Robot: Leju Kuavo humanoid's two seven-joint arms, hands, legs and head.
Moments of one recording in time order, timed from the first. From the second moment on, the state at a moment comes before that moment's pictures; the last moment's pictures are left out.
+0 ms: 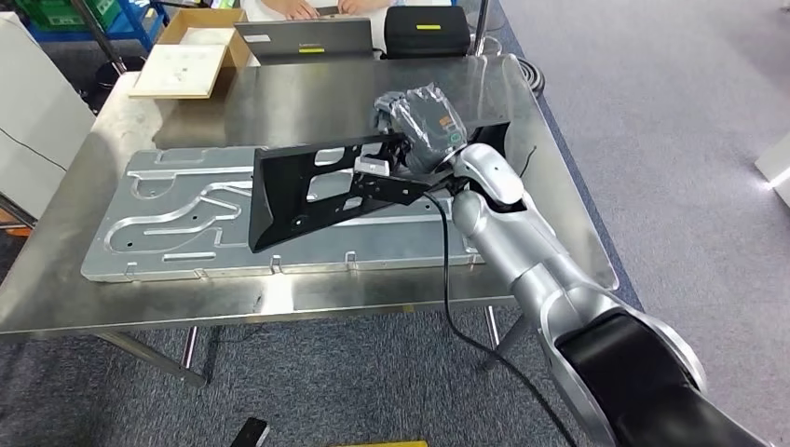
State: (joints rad) left arm -0.18 -0.20 1.05 -0.21 -0.96 -0.15 -0.52; right arm -1.06 0.11 0.47 -0.72 0.86 -0.25 -0.30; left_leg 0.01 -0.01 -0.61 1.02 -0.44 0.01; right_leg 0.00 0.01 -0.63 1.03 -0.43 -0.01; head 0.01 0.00
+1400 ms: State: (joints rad) left arm -0.18 -0.21 1.00 -0.21 -0.95 -0.11 -0.52; right arm -1.03 0.06 0.52 -0.74 0.87 -0.28 -0.28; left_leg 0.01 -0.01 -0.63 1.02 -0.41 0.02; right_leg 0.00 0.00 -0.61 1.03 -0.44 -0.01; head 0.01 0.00
